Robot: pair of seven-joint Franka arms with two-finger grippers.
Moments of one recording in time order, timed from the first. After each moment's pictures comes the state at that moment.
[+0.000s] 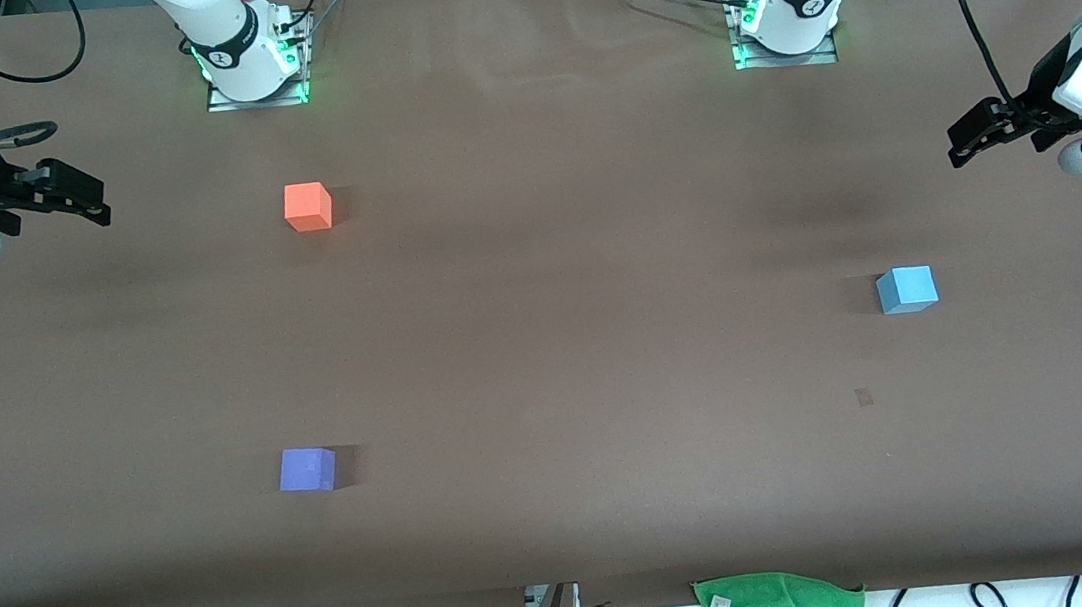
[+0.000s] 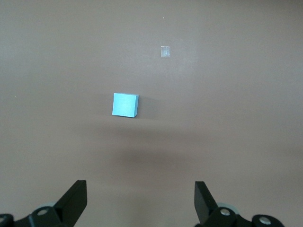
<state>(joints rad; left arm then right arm) -0.05 -0.04 0.03 -1.73 0.02 1.64 -0.14 0.14 0.04 -0.04 -1.51 -0.01 1.48 0.07</state>
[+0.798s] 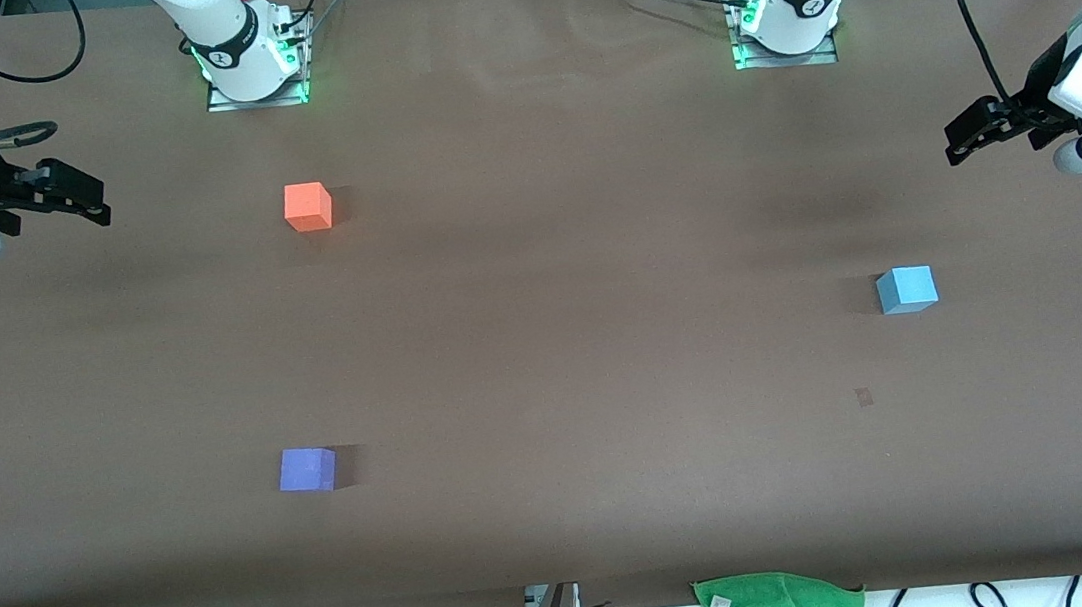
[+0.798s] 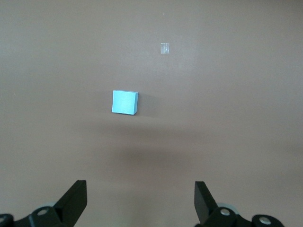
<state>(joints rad) -0.05 -0.04 0.02 -1.73 0.02 1.63 -0.14 0.14 0.04 -0.04 -1.51 -0.01 1.48 0.07</state>
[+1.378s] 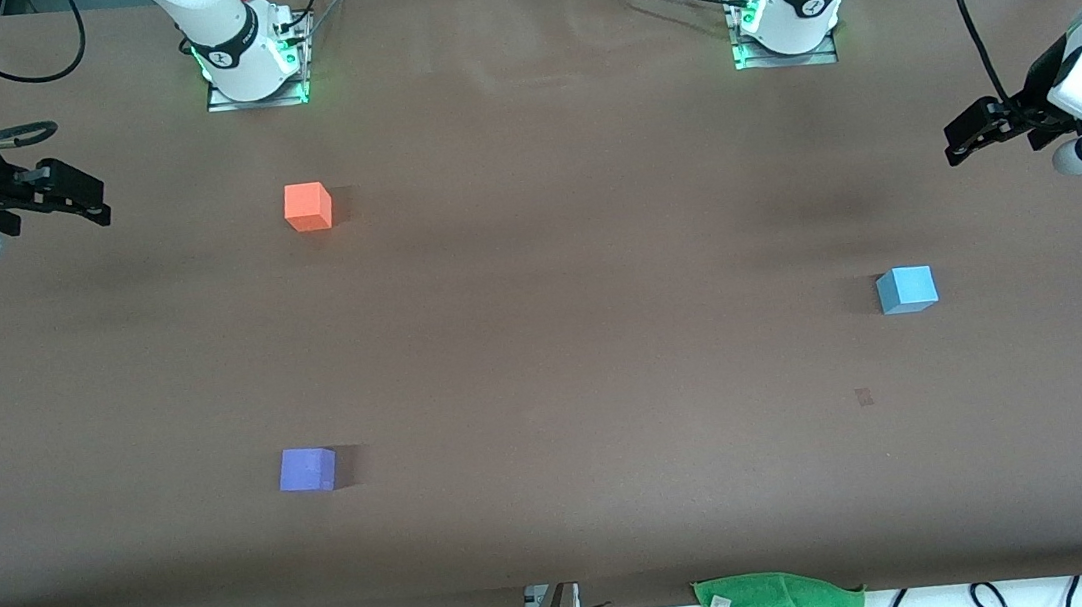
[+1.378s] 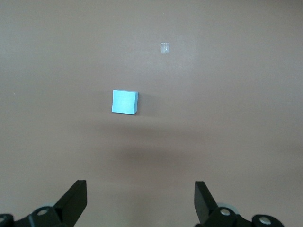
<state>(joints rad) -0.05 -0.04 0.02 -1.73 0.02 1.63 -0.14 0.14 0.04 -0.04 -1.51 -0.01 1.48 0.07</state>
